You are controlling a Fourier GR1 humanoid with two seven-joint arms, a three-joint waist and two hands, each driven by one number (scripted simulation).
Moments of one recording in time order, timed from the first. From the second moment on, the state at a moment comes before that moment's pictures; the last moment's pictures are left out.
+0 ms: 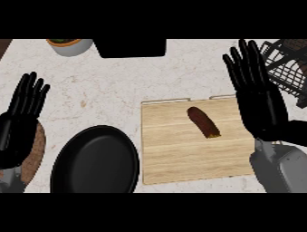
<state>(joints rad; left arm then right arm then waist) -0.06 0.40 -0.09 -1.68 0.36 0.15 -0.16 -0.33 -0.22 0.20 -1.66 -0.46 -0.14 -0.15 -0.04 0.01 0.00</state>
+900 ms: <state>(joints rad) -0.11 0.49 -0.12 -1.48 0.09 0.26 0.03 -0.12 -0.51 0.10 -1.52 -0.20 -0.32 0.10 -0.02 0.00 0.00</state>
